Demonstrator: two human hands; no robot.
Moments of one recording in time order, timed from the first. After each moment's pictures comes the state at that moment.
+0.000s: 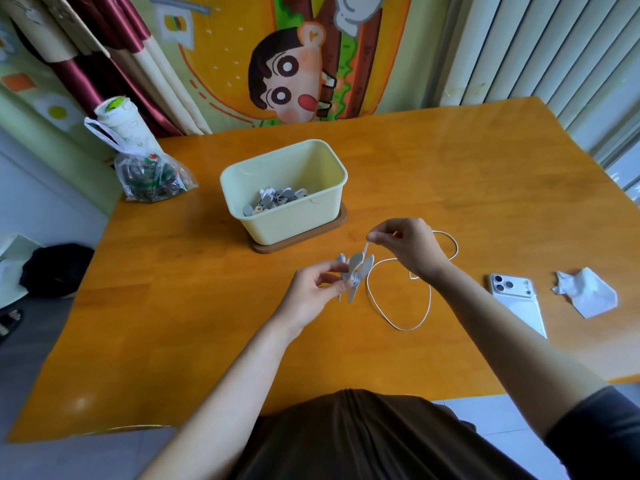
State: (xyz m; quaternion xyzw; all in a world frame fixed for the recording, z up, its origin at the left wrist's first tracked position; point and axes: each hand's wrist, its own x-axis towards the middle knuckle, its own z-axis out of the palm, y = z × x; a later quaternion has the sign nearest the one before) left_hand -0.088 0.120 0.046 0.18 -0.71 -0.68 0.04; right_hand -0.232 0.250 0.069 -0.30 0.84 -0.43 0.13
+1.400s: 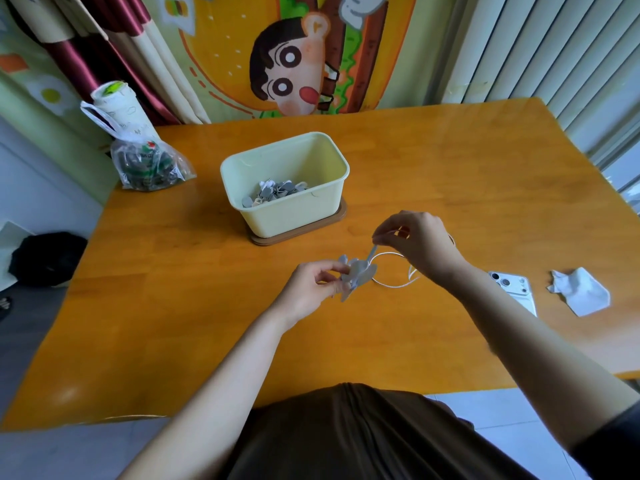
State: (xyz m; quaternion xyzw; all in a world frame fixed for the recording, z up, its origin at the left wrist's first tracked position) left_hand -0.086 0.111 0.037 0.17 -0.76 -0.62 -0.01; right_hand -0.219 0.260 0.093 -0.34 0.87 -0.34 0.09
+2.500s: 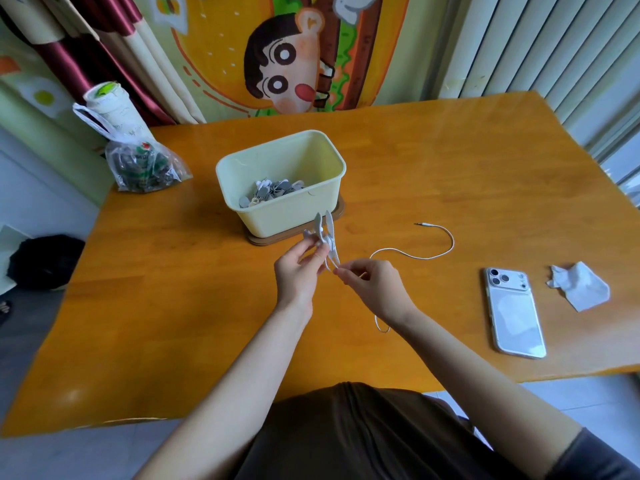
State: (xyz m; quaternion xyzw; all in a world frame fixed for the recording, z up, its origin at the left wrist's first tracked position) left_hand -0.104 0.123 0.039 0.36 -0.55 -0.73 0.20; right_hand -0.158 0.238 0.041 -0.24 0.83 -0.46 0.21
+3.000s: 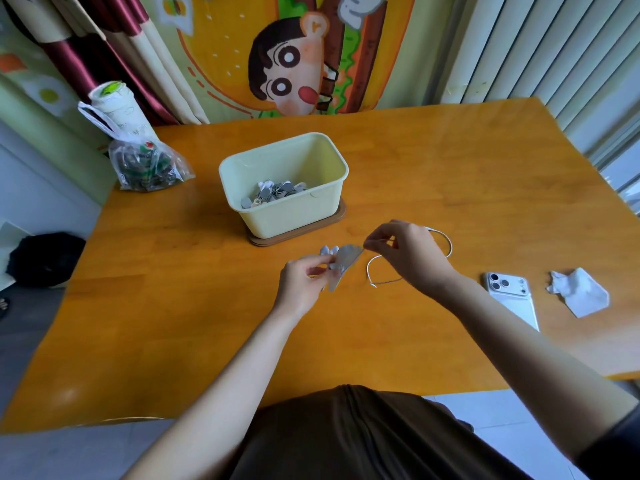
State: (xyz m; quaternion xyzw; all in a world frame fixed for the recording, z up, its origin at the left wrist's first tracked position) left_hand -0.093 0.109 0.025 0.25 -0.75 -0.60 0.10; right_hand -0.208 0.254 0.082 -0.34 0.87 -0.33 0.09
